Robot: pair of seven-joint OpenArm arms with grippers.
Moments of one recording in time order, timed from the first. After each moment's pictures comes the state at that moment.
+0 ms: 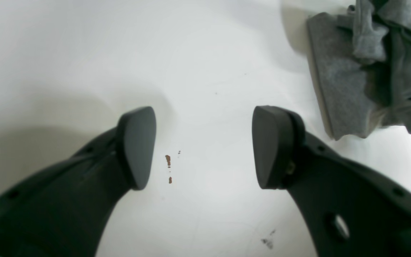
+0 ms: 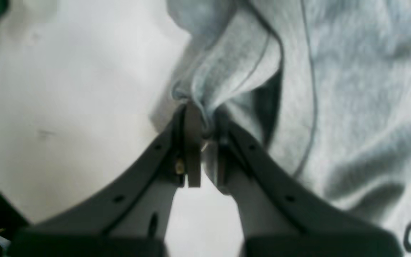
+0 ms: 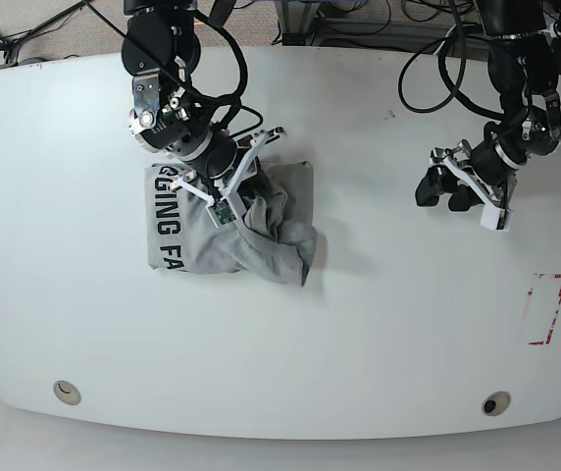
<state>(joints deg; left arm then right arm) 7.3 -16.0 -17.8 92.9 -41.1 -29.2 50.8 -9.5 0.4 -4.2 109.3 16.5 22.7 -55.6</state>
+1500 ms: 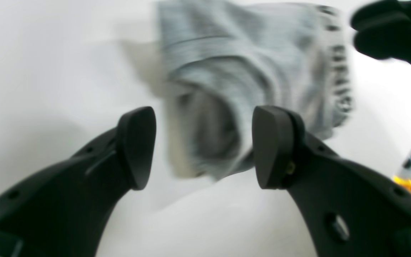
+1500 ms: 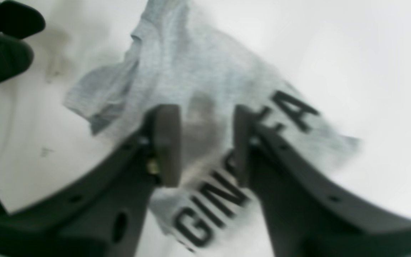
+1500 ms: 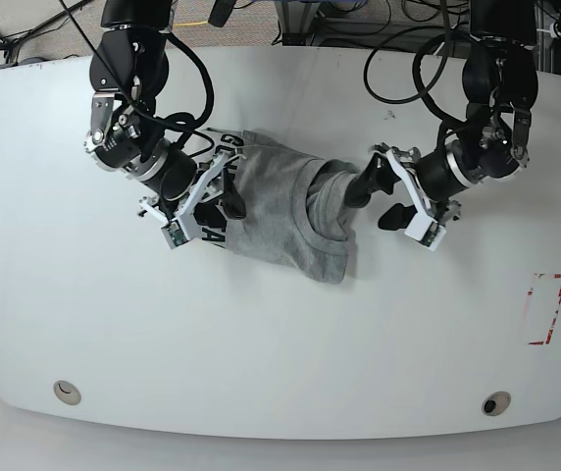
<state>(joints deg) 3.6 -17.9 1.6 103.9 -41.2 -29.1 50.7 -5.2 4.1 7.7 107.0 27.6 32.3 -55.9</state>
